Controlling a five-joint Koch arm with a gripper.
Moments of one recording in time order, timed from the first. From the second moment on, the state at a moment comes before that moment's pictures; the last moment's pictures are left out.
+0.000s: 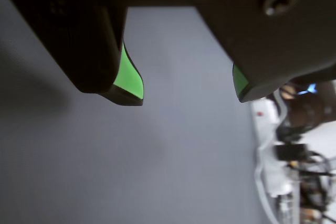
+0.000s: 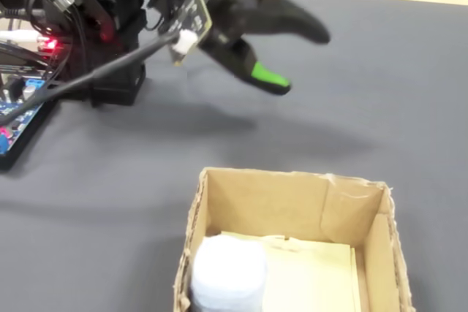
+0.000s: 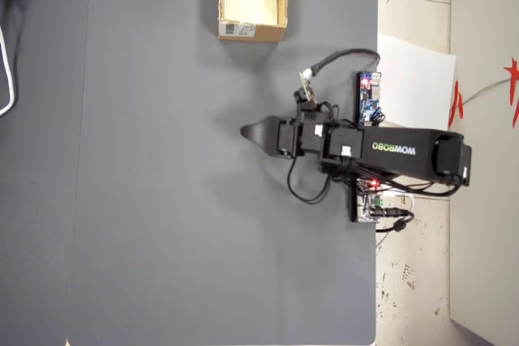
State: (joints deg) arm 9.3 130.6 167.3 -4.0 100.3
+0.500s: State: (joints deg) arm 9.1 130.6 176.4 -5.9 100.5
